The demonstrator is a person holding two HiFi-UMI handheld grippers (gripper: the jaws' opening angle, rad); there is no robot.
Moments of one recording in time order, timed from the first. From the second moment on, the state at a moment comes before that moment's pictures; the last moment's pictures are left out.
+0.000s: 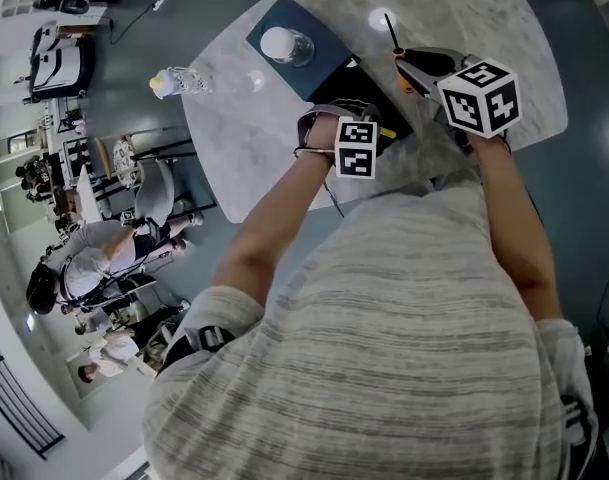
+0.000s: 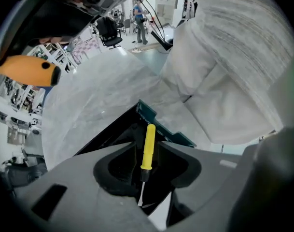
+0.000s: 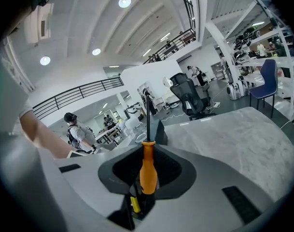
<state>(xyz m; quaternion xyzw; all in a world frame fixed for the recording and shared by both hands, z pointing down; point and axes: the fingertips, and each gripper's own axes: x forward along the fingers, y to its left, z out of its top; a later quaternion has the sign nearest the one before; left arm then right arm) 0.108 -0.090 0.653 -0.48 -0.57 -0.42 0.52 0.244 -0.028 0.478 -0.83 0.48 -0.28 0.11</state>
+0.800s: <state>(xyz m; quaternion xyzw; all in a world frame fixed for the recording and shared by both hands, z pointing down) 0.112 -0.095 0.676 -0.41 -0.52 -0.39 0.63 0.245 -0.005 0.470 -0.84 0.45 -0.28 0.13</state>
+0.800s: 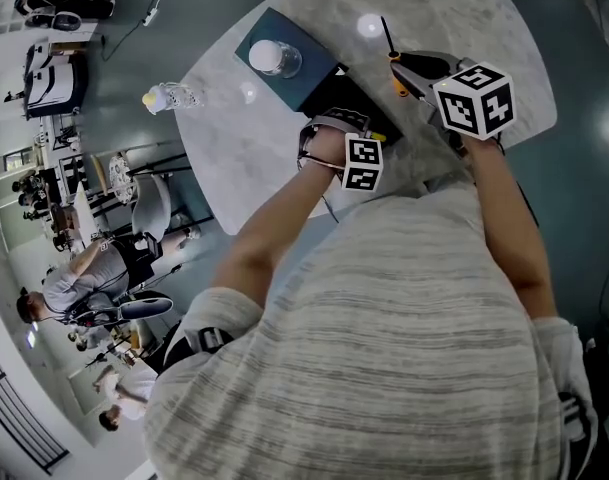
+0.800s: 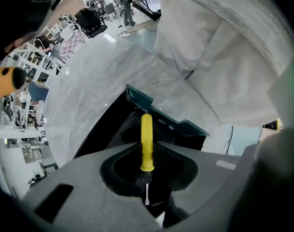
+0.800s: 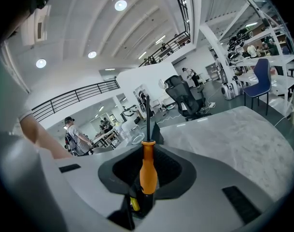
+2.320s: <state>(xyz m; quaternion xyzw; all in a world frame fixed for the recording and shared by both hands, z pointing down) 0.177 -0.143 0.353 -0.95 -0.28 -0.05 -0.08 0.205 -0.063 0.348 -0.83 0.52 -0.15 0.10</state>
